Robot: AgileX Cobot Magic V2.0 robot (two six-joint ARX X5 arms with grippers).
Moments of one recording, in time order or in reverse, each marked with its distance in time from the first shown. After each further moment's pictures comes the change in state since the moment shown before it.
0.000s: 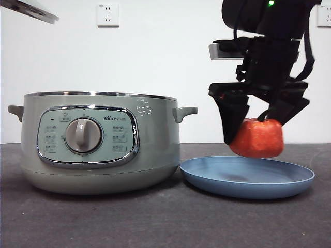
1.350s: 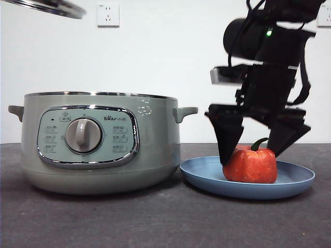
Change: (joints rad) left arm 0.000 0.044 0.000 0.109 0.132 -0.009; right arm -0.036 0.081 0.000 -0.017 -0.097 0.005
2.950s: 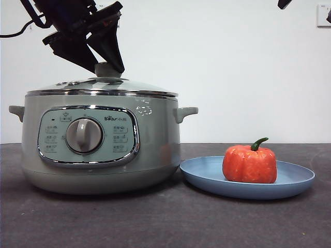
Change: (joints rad) left arm 0.001 0.570 0.026 0.226 0.400 -0.038; right arm -0.071 -0.719 0.000 -0.230 0.006 0.006
